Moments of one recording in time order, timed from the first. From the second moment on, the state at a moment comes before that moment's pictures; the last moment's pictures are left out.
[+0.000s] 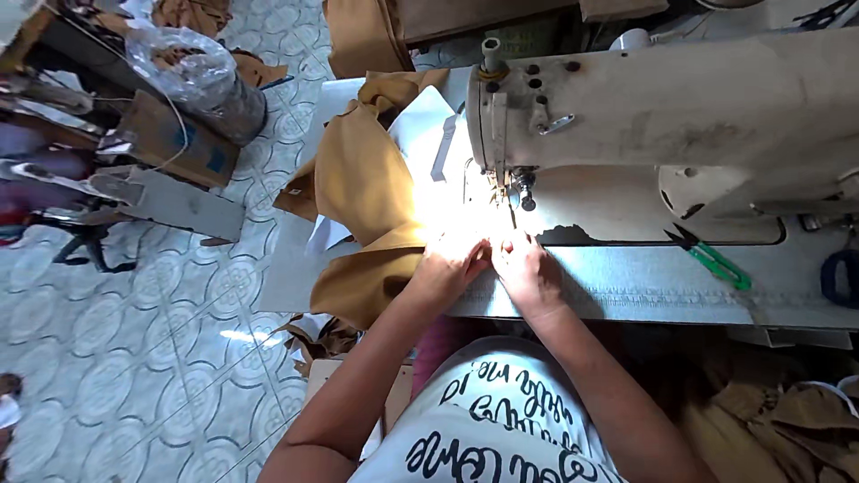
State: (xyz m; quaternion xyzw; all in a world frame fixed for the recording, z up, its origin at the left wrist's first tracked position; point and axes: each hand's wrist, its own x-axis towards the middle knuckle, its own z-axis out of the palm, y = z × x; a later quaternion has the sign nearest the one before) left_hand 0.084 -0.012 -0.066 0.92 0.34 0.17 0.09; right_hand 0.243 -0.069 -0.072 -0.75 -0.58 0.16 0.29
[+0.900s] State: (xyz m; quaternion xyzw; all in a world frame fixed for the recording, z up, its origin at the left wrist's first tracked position) left_hand 0.083 -0.018 -0.097 0.90 0.34 0.25 0.07; right_hand 0.302 0.015 -0.088 -0.61 -0.61 0.16 0.48
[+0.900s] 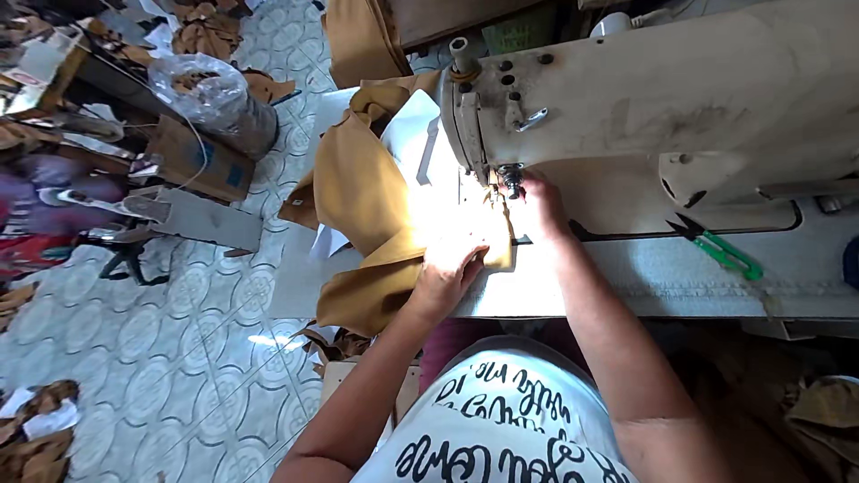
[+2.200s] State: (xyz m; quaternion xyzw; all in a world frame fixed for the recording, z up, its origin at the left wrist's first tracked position) left_hand 0.075 -0.024 -0.082 0.89 0.37 0.23 0.14; right_hand 0.247 -0.073 -0.076 -0.74 -0.58 0.16 0.30
